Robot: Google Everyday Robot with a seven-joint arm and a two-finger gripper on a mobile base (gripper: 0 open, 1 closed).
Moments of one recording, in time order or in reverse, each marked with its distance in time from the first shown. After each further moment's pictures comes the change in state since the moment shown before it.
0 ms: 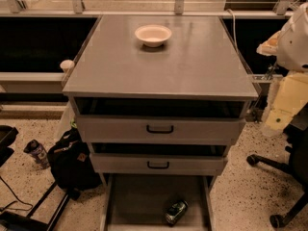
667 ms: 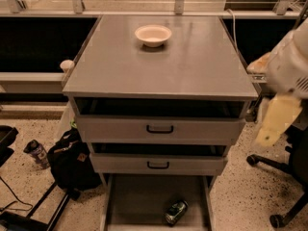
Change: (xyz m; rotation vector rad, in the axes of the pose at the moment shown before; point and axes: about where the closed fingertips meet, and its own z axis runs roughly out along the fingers) arm 0.003 0.012 0.035 -0.030 -0.029 -0.015
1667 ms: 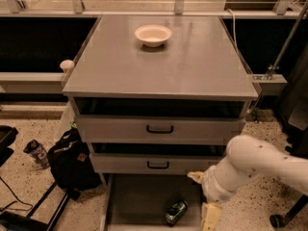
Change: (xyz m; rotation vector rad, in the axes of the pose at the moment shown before) arm 0.033 0.137 0.359 -0.381 -0.249 -0.164
